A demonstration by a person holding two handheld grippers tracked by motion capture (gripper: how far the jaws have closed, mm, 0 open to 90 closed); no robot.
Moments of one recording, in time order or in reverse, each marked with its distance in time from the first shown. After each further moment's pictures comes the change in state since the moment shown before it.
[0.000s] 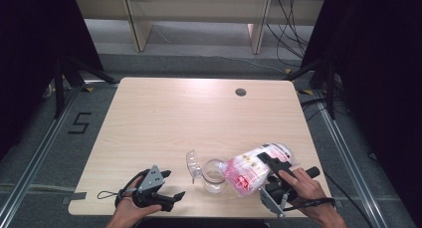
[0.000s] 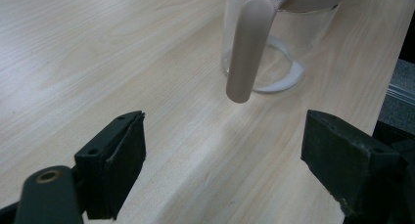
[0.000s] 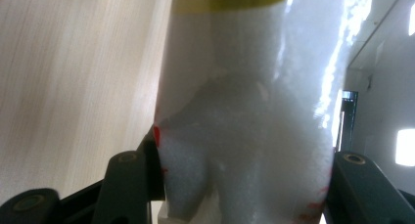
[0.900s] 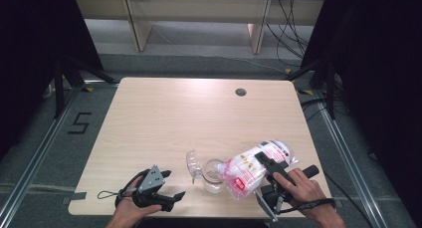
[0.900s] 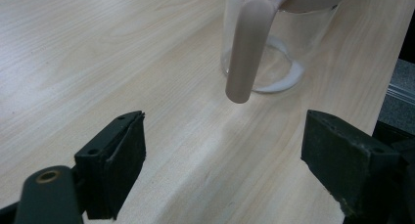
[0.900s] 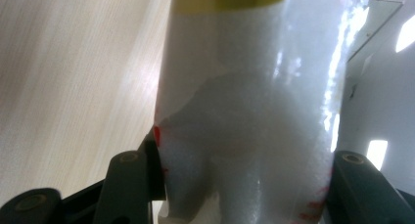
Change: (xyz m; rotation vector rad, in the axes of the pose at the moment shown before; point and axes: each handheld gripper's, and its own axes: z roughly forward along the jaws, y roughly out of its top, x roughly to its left) left arm 0.000 0.000 0.000 0.000 0.003 0.003; right arm -0.005 0.013 -0.001 0.049 -0.028 -0.146
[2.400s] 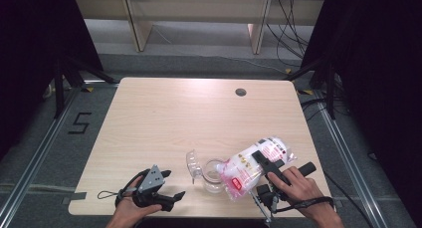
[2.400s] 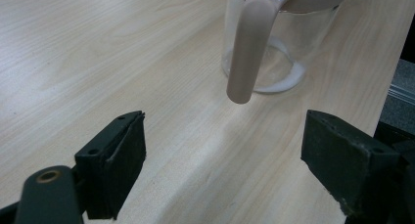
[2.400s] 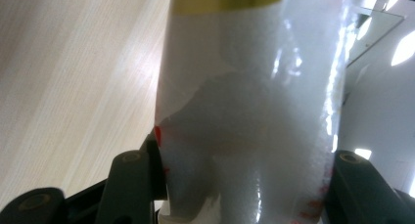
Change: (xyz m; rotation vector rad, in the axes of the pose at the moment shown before) left arm 0.001 0.000 0.000 0.001 0.003 0.007; right arm -0.005 0.007 0.004 0.035 0.002 -0.103
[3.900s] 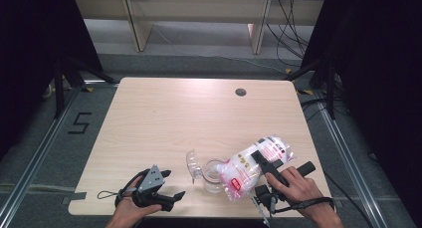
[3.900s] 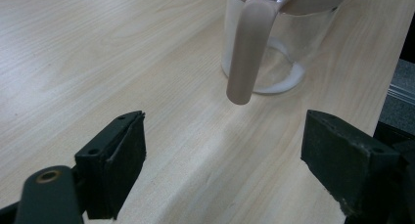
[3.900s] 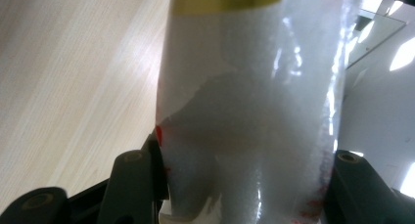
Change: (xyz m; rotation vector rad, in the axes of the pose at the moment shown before) left arm 0.000 0.000 -0.001 0.000 0.007 0.006; right arm -0.002 0.005 -0.003 0.041 0.010 -0.028
